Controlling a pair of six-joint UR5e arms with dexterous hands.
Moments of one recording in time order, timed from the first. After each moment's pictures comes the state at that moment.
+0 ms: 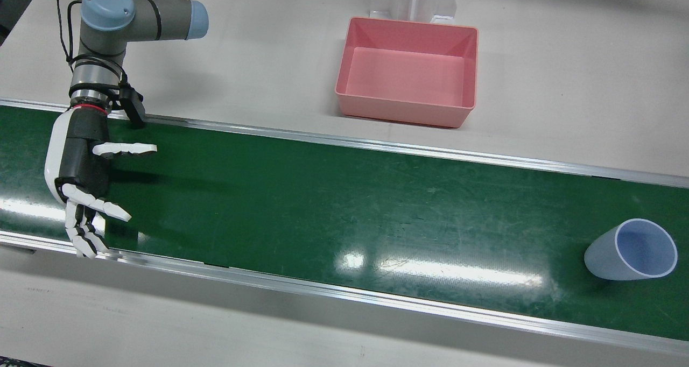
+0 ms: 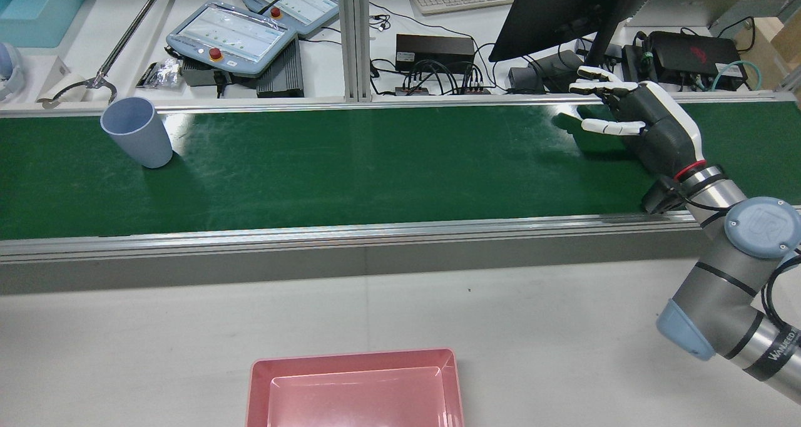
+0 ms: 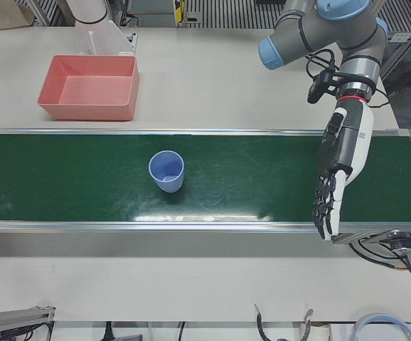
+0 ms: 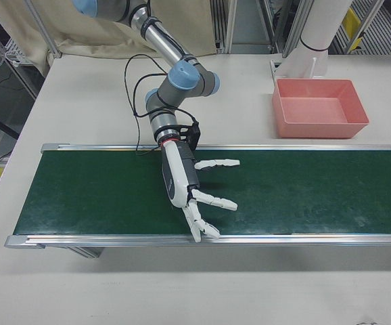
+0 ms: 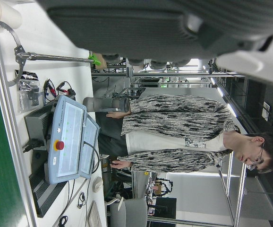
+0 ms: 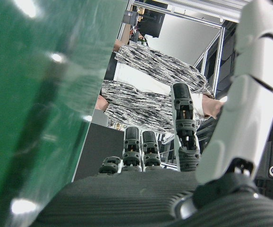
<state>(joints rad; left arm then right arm) -1.44 -1.71 -1.76 0.24 1.79 0.00 0.90 -1.42 1.74 -3.20 -1.09 -0.36</state>
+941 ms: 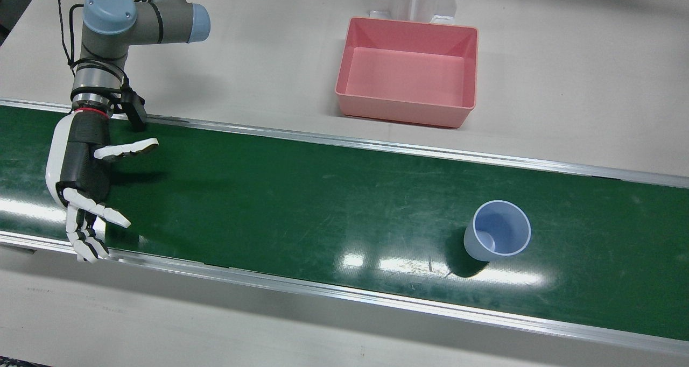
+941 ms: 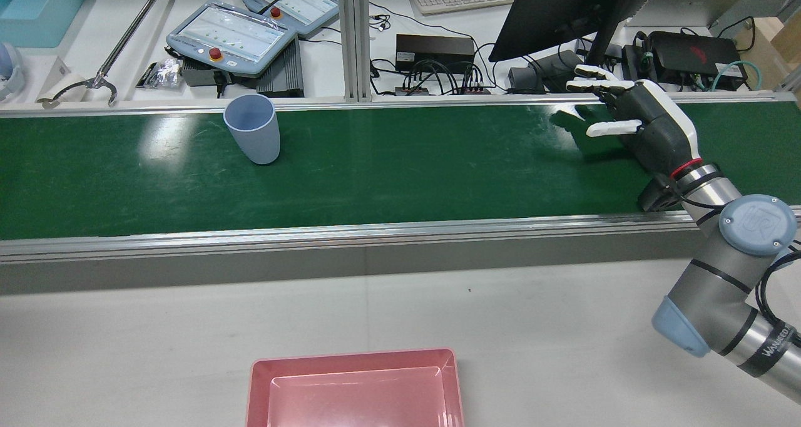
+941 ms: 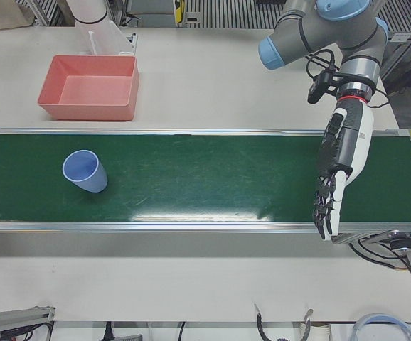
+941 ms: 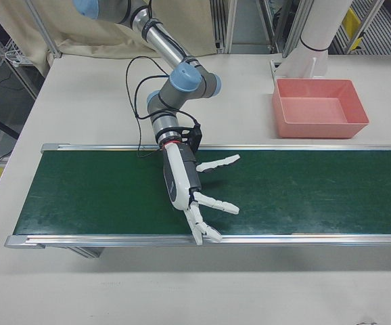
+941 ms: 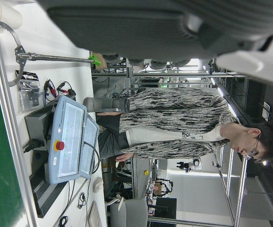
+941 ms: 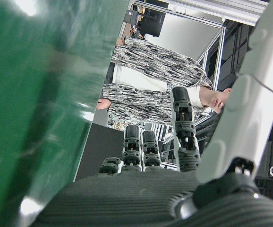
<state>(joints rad) -1.44 -1.71 -1.76 0.24 1.79 0.00 0.90 -1.40 1.72 -3.20 -1.08 -0.36</state>
